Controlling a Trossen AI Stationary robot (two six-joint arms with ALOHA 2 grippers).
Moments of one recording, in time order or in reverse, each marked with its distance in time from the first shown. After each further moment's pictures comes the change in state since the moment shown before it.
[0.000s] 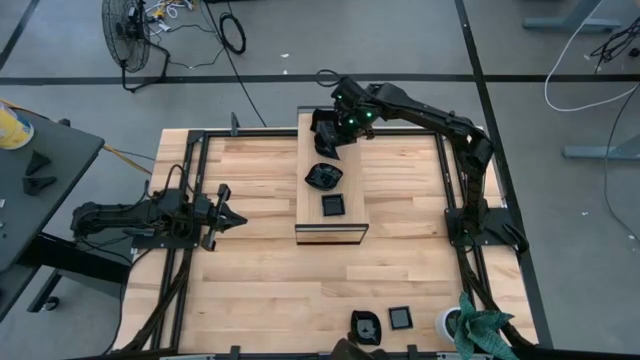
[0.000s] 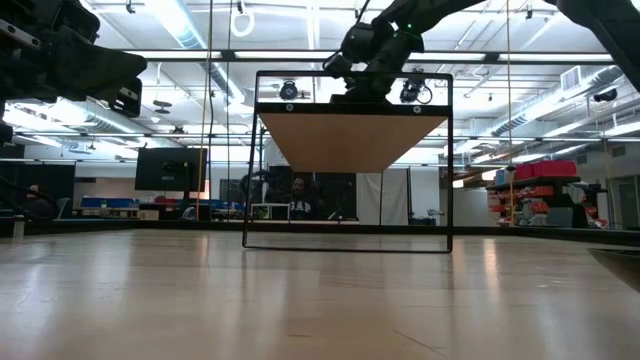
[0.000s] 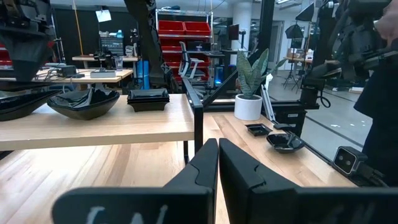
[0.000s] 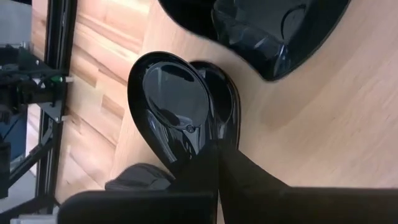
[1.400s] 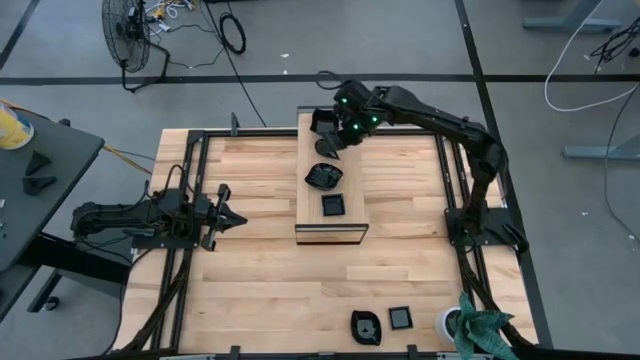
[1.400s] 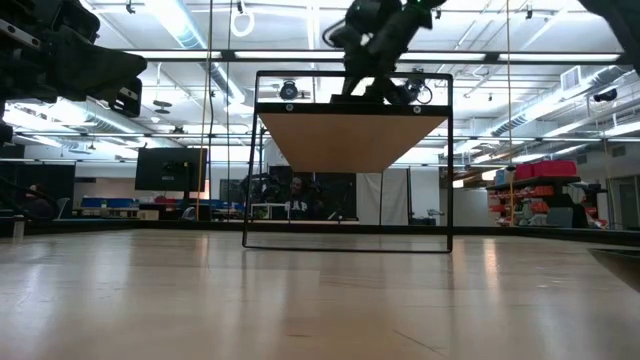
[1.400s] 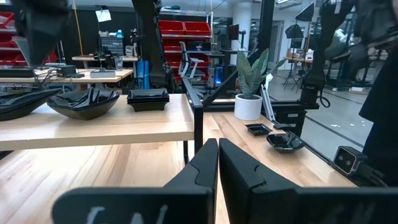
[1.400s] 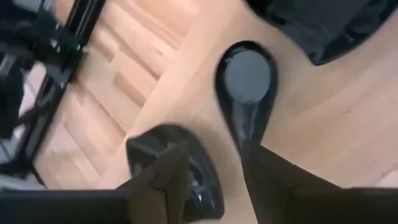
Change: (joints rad) left arm 0.000 0.000 0.000 0.000 0.000 0.000; right arm 0.065 -0.084 -0.001 -0.014 0.051 -0.154
